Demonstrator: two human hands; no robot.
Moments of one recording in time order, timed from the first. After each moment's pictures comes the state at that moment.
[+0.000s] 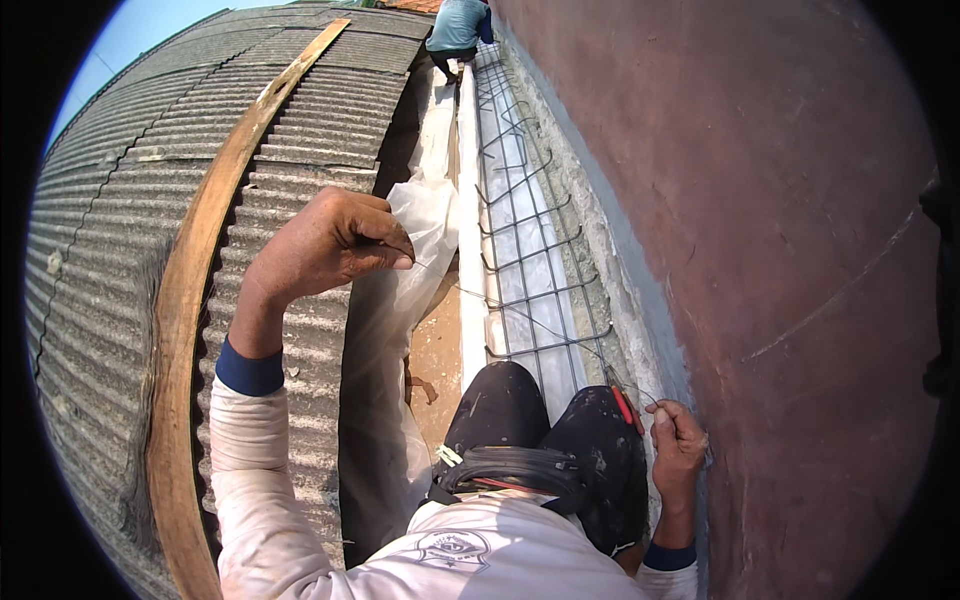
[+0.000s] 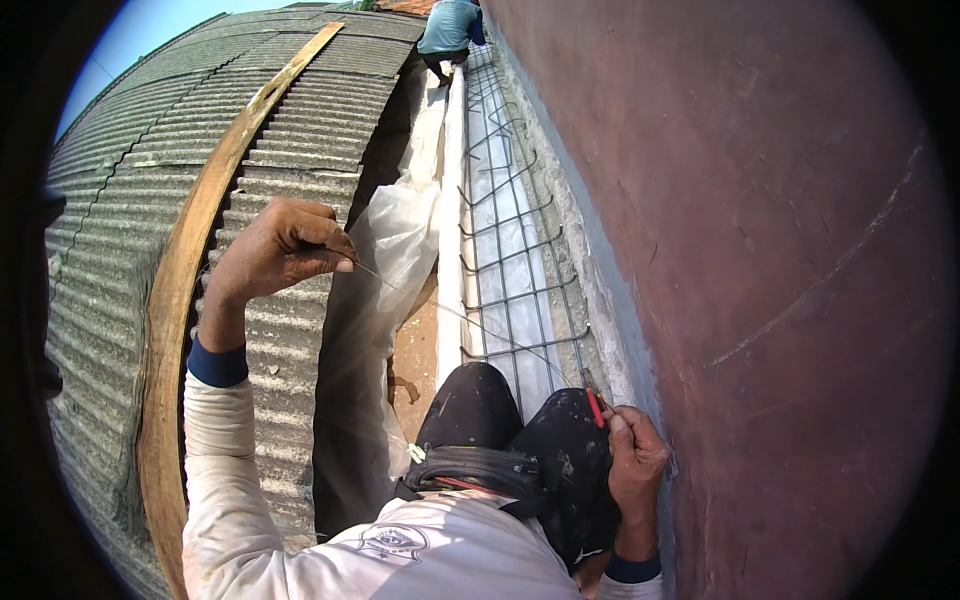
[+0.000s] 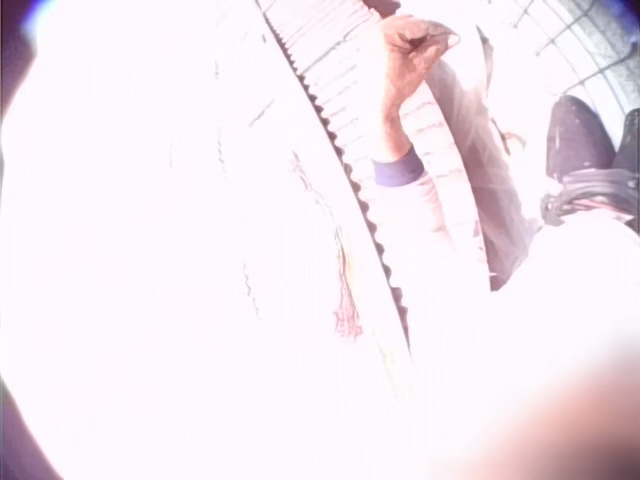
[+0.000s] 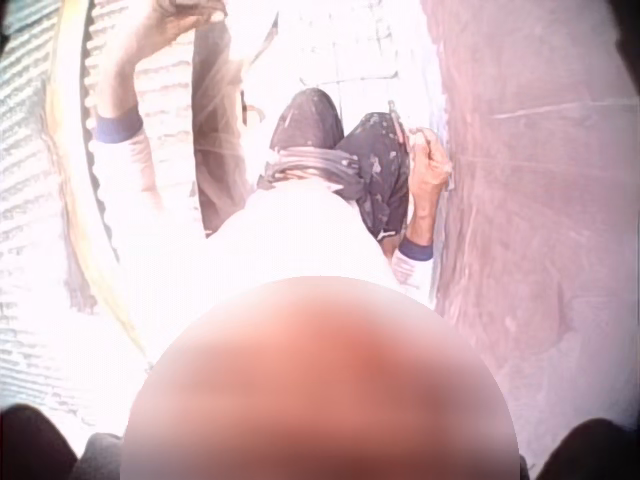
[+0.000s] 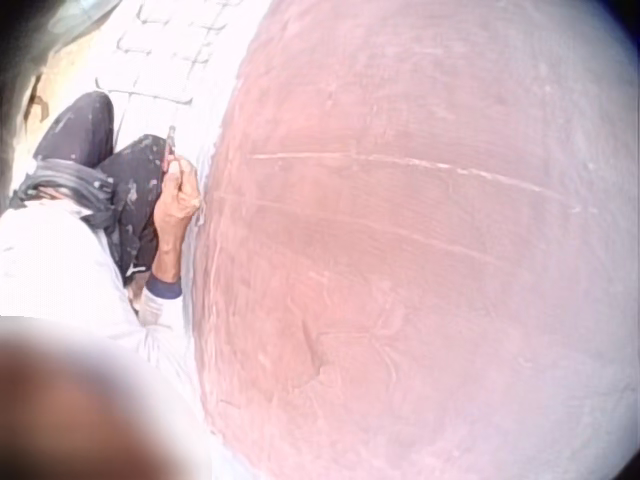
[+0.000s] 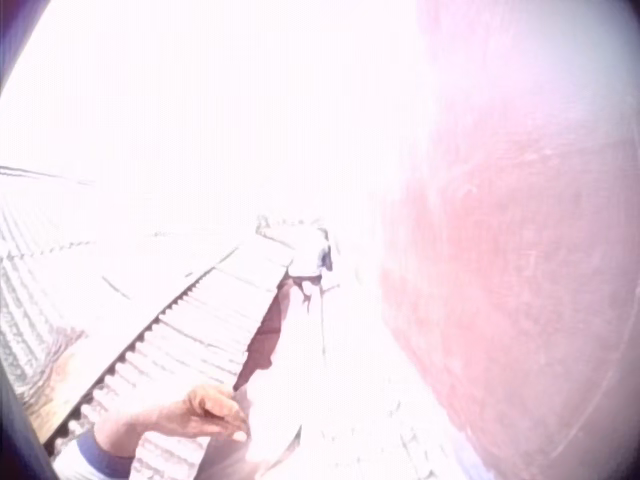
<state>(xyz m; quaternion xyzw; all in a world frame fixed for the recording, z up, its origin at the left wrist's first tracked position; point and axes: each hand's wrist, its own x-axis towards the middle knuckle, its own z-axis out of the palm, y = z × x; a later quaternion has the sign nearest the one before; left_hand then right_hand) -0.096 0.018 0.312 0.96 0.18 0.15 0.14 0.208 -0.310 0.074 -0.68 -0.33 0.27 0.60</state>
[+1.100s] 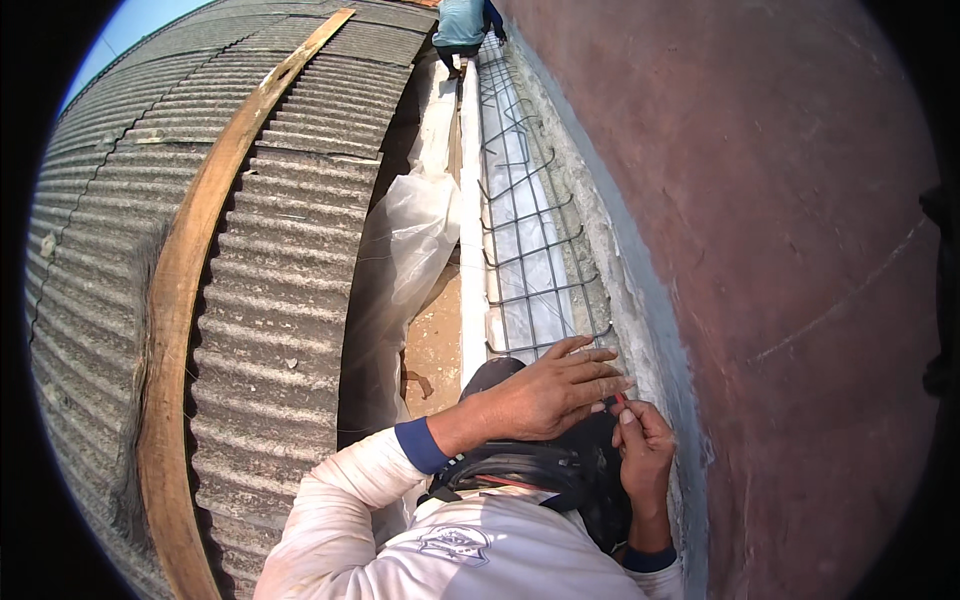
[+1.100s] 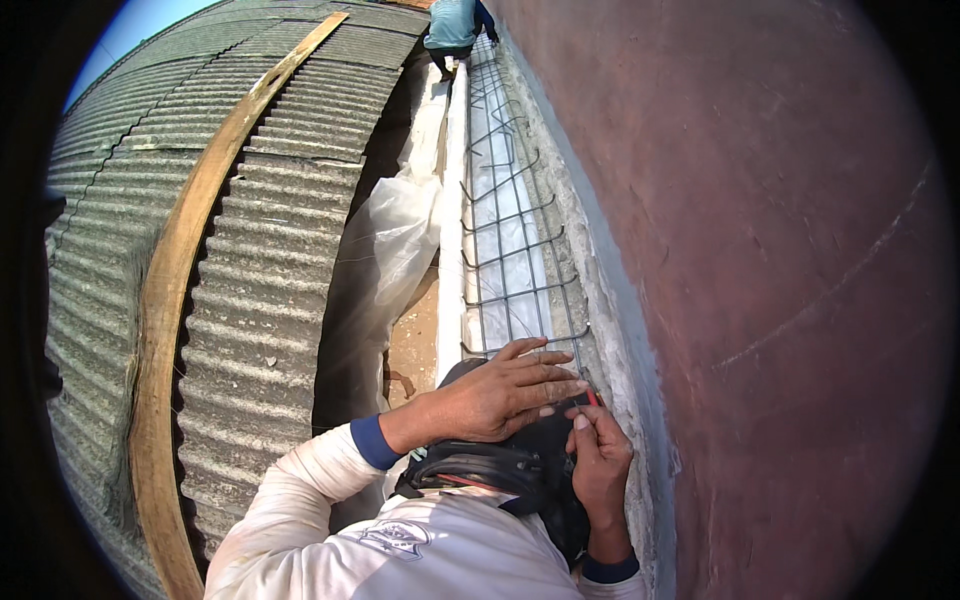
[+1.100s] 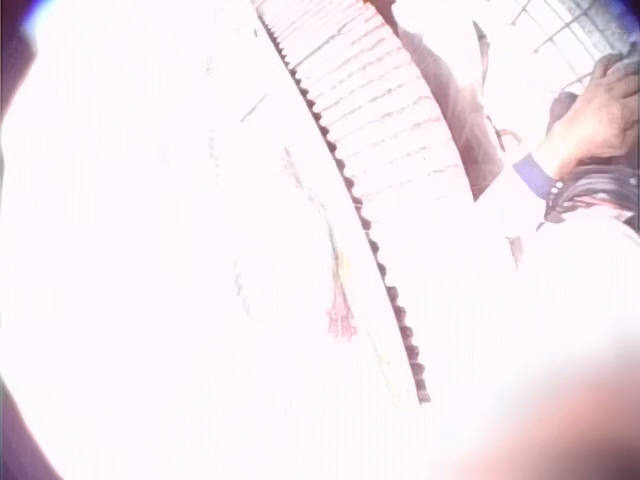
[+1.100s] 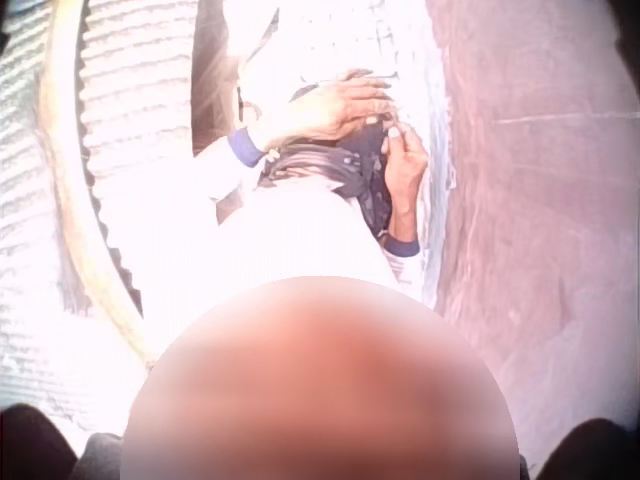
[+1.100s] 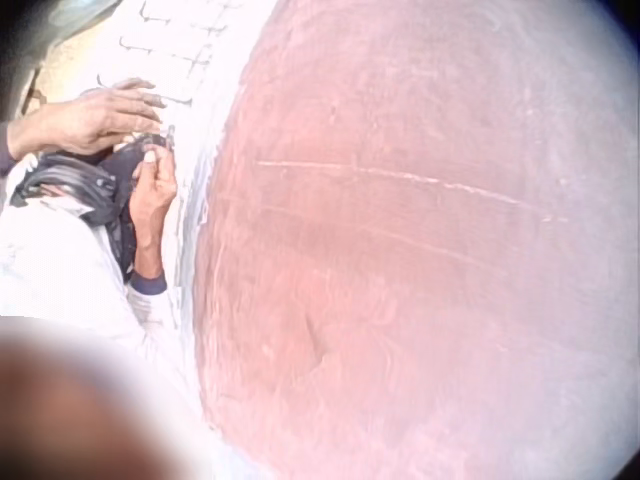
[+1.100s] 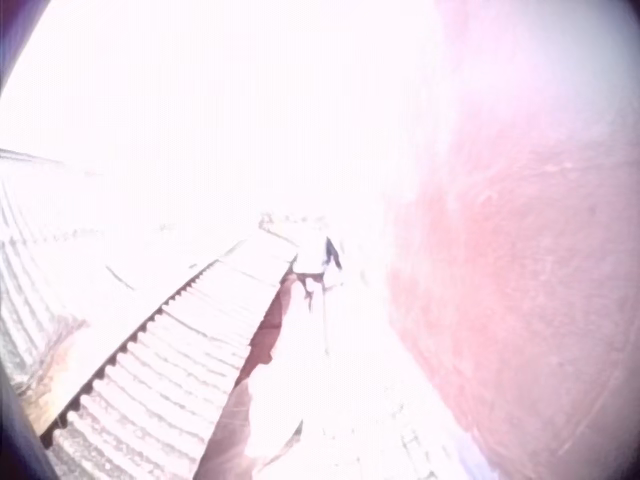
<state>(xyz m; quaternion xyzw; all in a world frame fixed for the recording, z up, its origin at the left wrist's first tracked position) 0.023 -0.102 0.122 0.95 -0.03 0.22 0.24 0.160 -0.284 0.078 -0.64 -0.33 0.30 0.62</state>
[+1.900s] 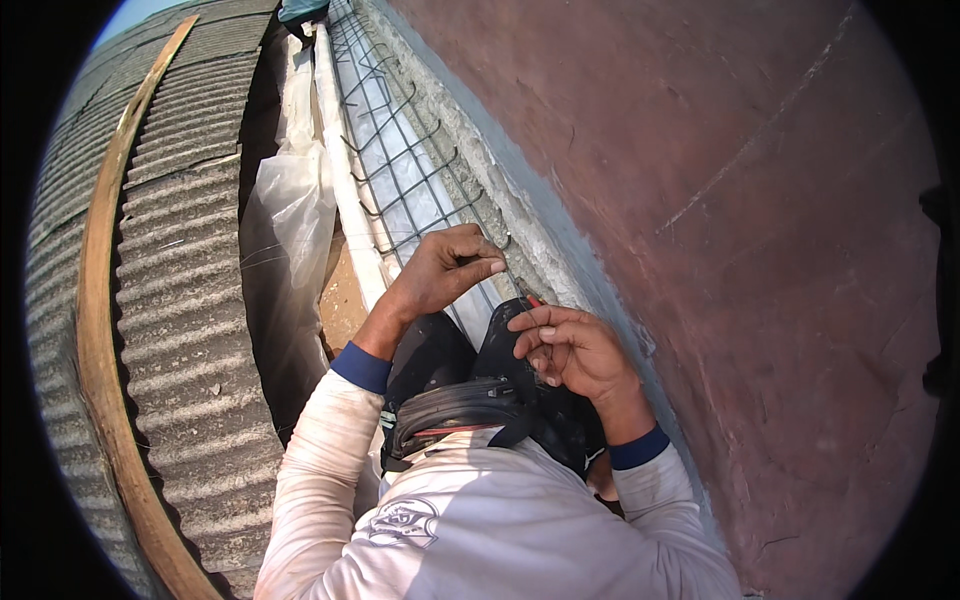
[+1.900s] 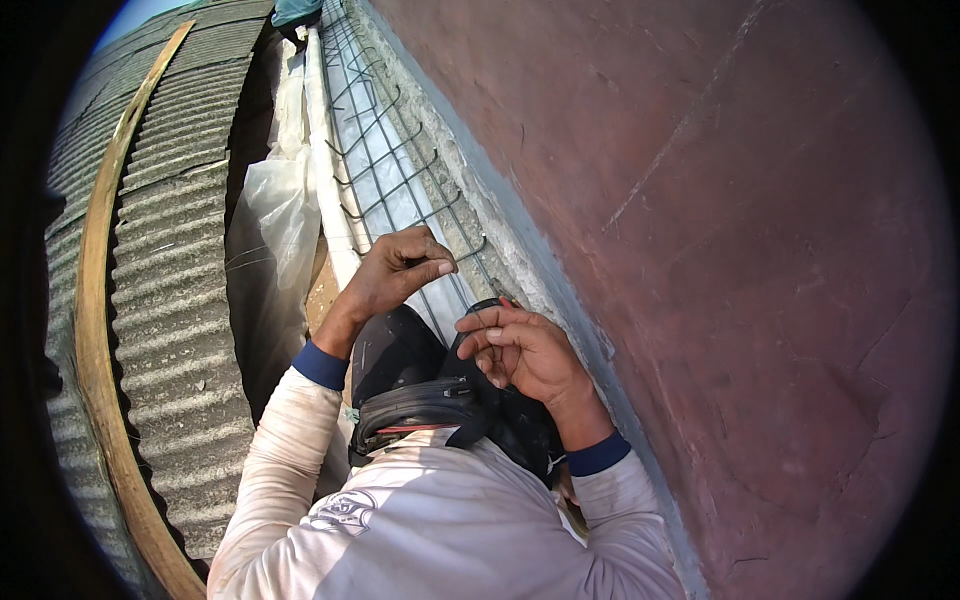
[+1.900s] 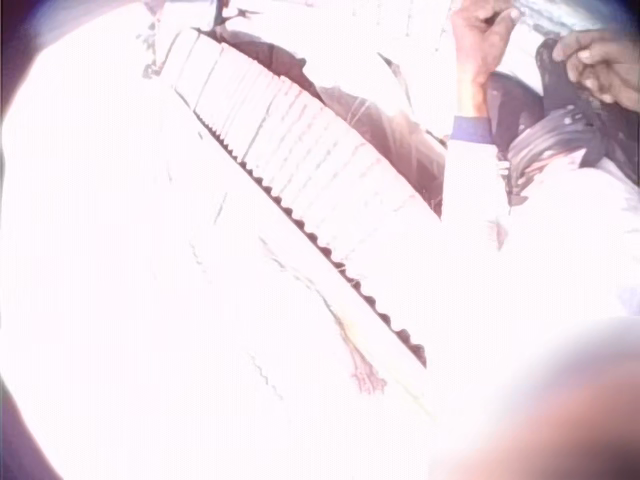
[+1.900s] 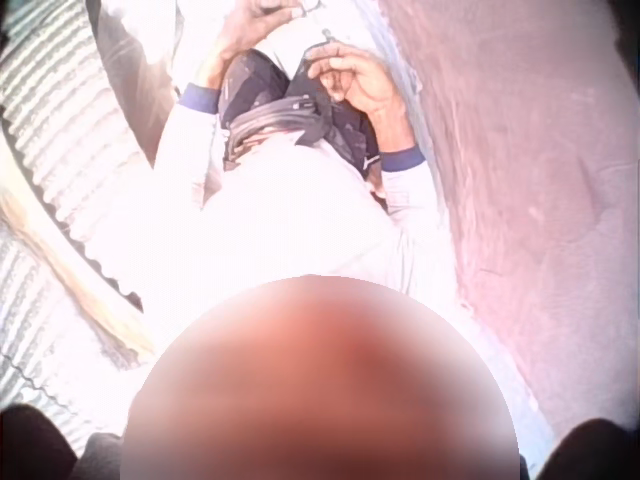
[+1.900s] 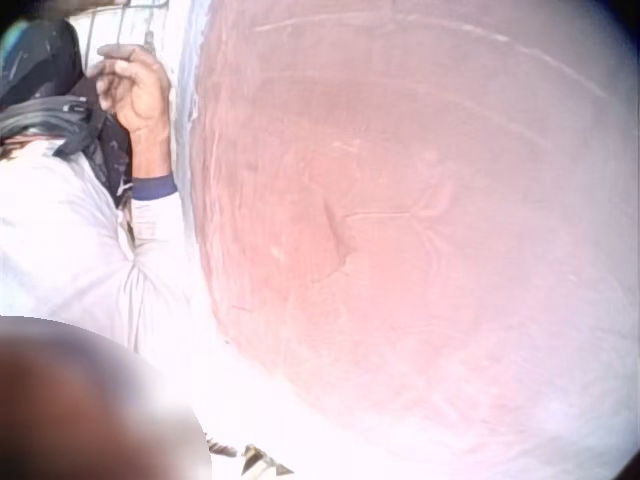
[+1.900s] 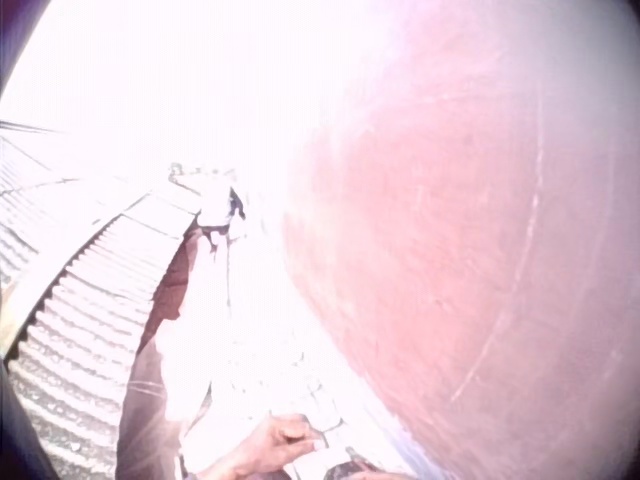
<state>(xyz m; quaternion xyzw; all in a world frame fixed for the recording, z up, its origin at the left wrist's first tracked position) 0.072 -0.046 0.077 0.82 0.05 0.22 0.53 0.202 -0.285 0.075 -0.33 -0.13 0.68 0.65</state>
